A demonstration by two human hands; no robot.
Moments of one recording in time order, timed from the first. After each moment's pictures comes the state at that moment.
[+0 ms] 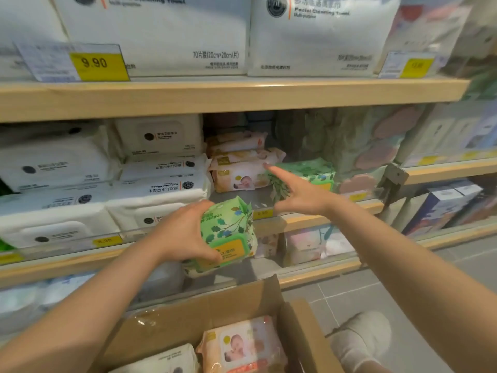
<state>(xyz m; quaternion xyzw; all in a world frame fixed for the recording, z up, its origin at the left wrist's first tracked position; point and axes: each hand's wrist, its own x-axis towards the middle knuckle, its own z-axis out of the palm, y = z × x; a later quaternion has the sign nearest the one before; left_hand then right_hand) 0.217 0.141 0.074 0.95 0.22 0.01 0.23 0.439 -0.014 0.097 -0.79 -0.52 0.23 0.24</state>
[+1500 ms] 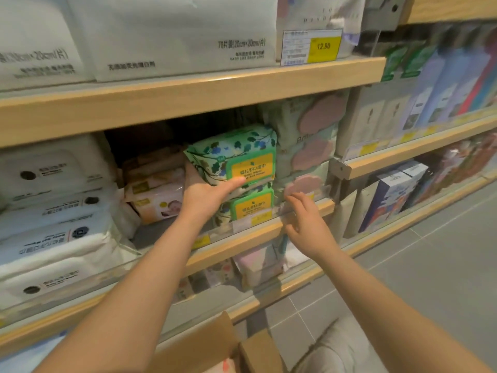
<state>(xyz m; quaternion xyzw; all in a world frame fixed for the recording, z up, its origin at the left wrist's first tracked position) 0.427 0.067 0.082 0.76 0.39 0.16 0.50 0.533 -0.115 -0.013 -0.89 -0.35 -0.03 0.29</state>
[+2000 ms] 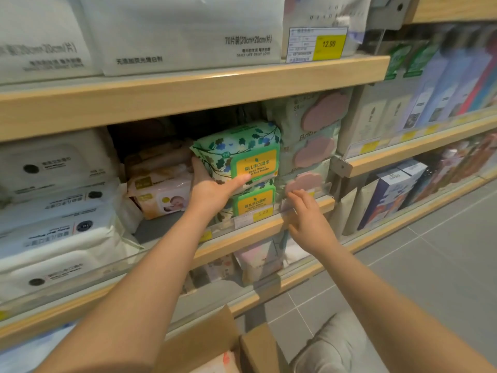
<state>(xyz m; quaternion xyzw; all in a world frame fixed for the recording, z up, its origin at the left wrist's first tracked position) 0.434 0.073 0.074 0.80 0.37 0.14 0.44 0.536 -0.115 -0.013 -0.90 -0.35 -0.01 0.25</state>
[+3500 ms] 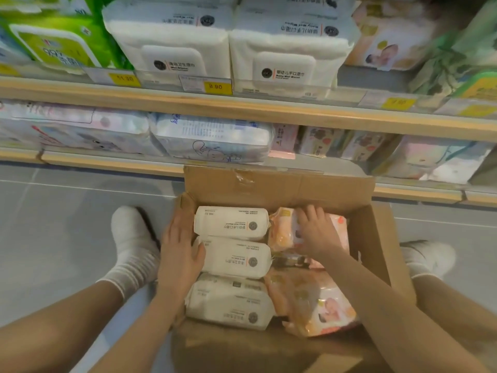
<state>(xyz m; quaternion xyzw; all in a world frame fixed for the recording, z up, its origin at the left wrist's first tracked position) -0.067 0.061 -0.176 0.83 0.51 0.09 0.20 0.229 -0.047 -0.171 -0.79 -0.58 0.14 -0.12</state>
